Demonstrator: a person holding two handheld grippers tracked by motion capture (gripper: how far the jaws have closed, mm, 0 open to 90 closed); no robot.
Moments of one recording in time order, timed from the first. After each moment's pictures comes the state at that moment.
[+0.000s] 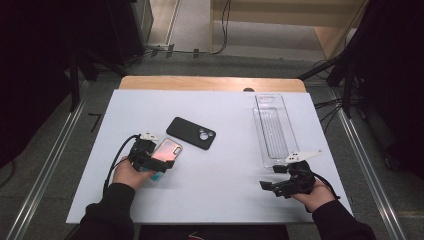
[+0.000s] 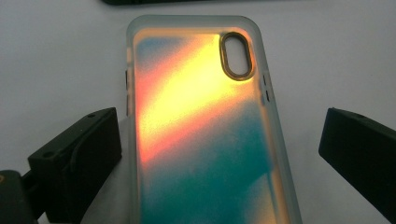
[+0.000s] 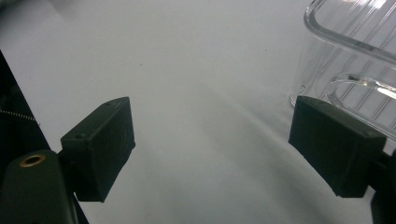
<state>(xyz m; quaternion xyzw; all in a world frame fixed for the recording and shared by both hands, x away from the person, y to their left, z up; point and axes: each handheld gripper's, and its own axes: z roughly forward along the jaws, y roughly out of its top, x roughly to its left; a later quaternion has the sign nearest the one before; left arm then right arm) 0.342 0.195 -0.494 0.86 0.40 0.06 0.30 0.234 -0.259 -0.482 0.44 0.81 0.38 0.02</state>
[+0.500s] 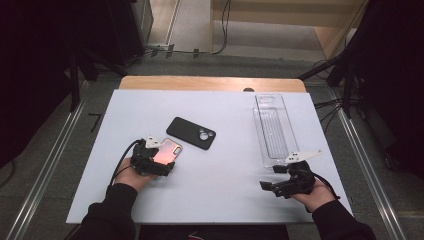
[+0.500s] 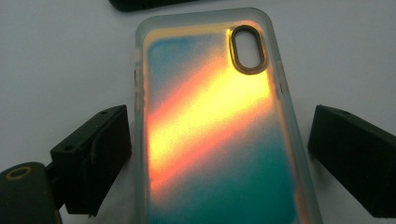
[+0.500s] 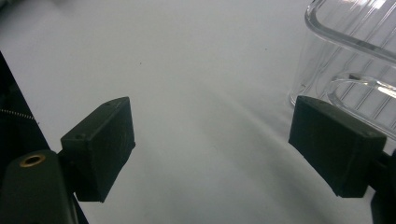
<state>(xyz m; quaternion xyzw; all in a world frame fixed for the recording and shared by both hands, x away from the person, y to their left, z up) 0.328 0.186 -0.500 0.86 0.39 0.14 0.28 0.234 -0.260 -0.482 0.43 0.82 0.38 0.02</state>
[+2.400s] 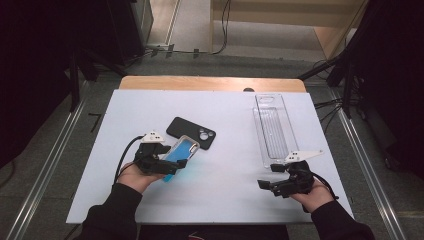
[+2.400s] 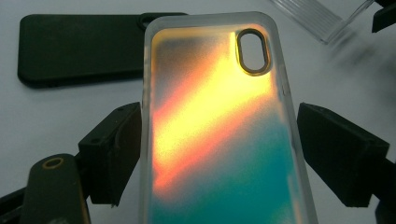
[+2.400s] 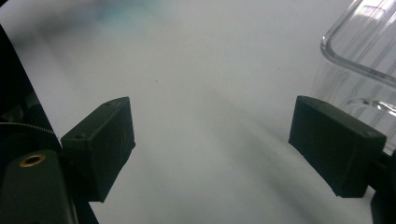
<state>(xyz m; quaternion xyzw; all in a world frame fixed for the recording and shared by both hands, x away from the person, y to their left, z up) 0.304 0.160 -0.444 0.84 0.38 0.04 0.40 0.233 -0.254 -0.477 0.43 0.81 0.41 0.01</state>
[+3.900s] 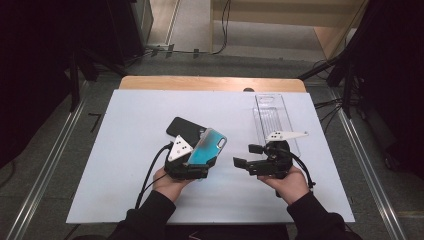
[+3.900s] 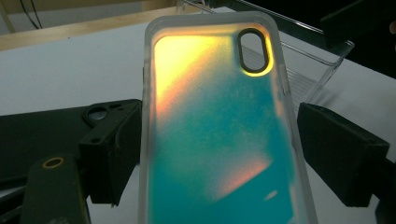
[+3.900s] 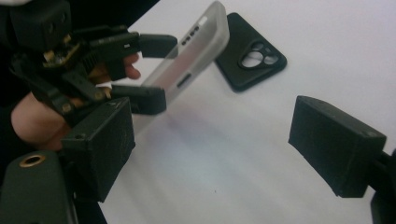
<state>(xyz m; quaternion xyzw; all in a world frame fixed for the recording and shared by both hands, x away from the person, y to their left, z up) 0.277 0.087 -0.461 0.78 0.32 0.15 0.51 0.261 -0.193 -0.423 0.44 0.75 0.49 0.01</state>
